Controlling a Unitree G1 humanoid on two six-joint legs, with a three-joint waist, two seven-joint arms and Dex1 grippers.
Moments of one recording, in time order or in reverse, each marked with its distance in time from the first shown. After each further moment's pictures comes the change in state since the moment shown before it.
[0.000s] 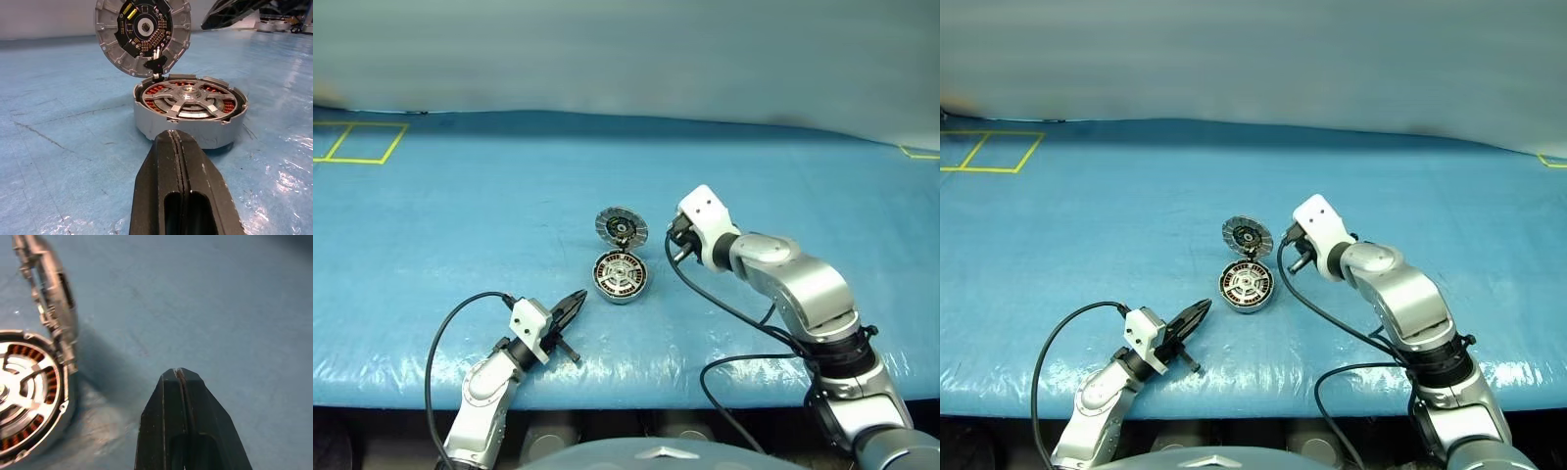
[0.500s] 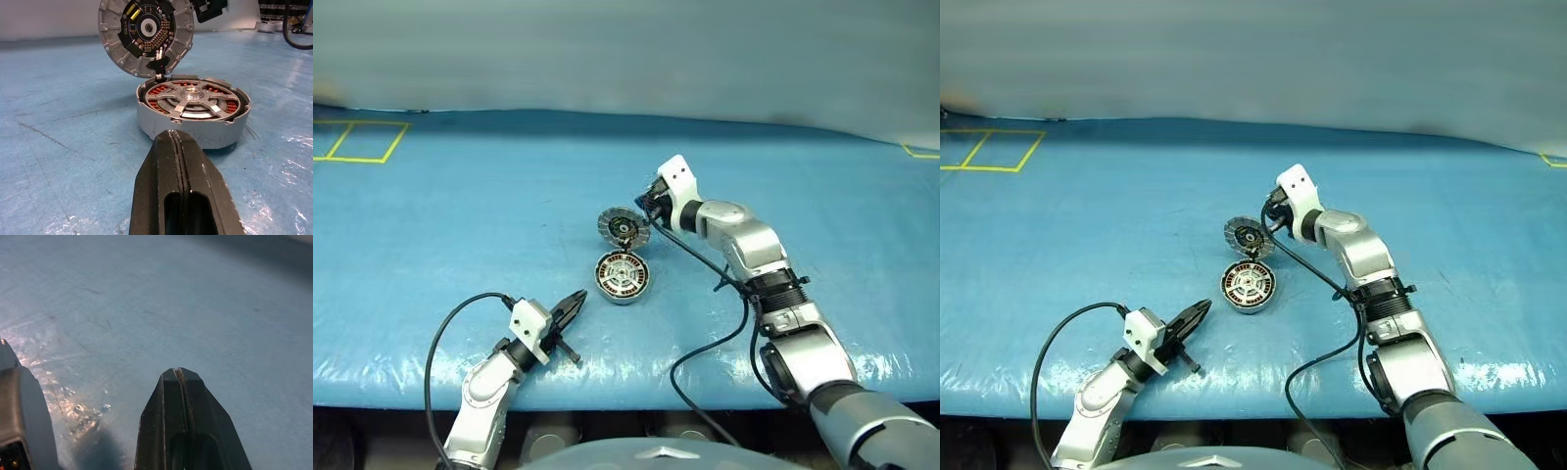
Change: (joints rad) left arm 0.008 -0.002 -0.001 -0.007 0.002 -0.007 0.004; right arm -0.241 0.182 -0.026 0.672 -0.001 -0.514 0.253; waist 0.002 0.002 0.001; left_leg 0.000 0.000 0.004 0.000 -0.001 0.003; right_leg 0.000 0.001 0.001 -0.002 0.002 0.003
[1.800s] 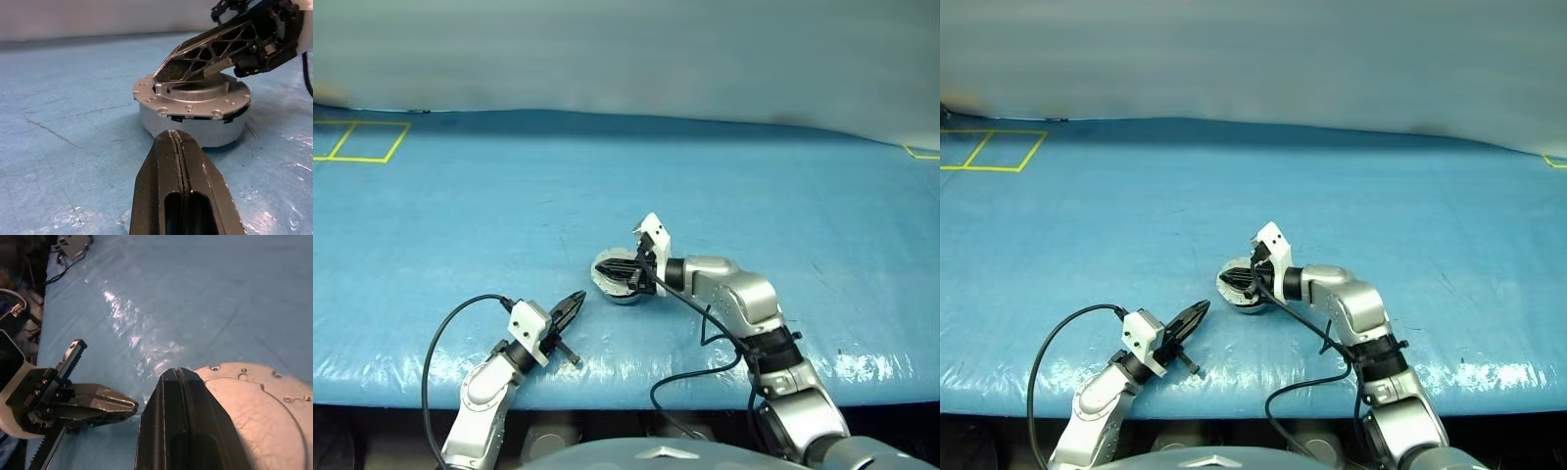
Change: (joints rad) left arm 0.019 0.004 -0.001 -0.028 0.011 0.011 0.020; right arm 0.381 0.111 0.005 -0.495 0.153 0.229 0.146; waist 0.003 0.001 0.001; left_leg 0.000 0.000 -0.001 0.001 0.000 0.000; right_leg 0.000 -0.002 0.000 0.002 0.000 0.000
